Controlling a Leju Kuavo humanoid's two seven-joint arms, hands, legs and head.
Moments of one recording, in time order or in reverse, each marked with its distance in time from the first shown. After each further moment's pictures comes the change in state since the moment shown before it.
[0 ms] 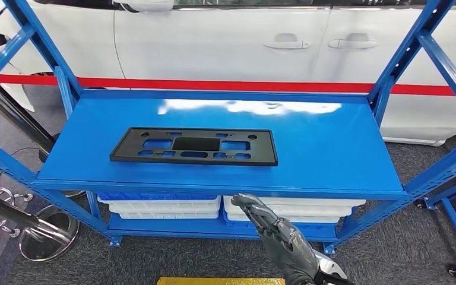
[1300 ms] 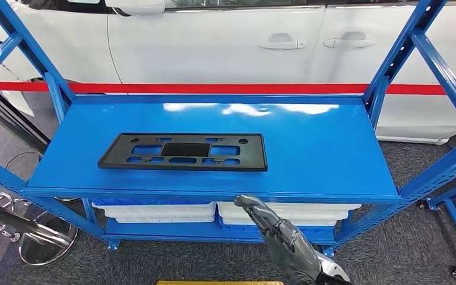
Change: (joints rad) left arm -0.001 -0.002 -0.001 0.000 0.003 -0.006 -0.006; right arm 0.014 -0.007 -0.007 -0.006 0.017 0.001 -0.002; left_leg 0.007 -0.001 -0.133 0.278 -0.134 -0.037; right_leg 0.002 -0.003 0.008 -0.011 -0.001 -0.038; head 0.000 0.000
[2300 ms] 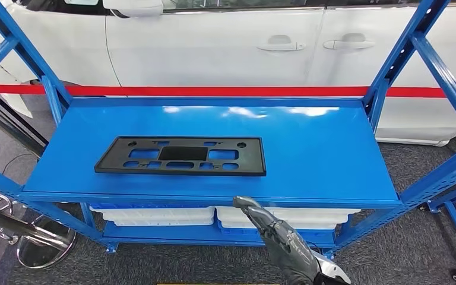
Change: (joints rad) left arm -0.002 -0.001 0.000 0.000 0.008 -0.003 -0.013; right arm 0.010 -0.009 -0.001 0.009 0.024 -0.008 0.030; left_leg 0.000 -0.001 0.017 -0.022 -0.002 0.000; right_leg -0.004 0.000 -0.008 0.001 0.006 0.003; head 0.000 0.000
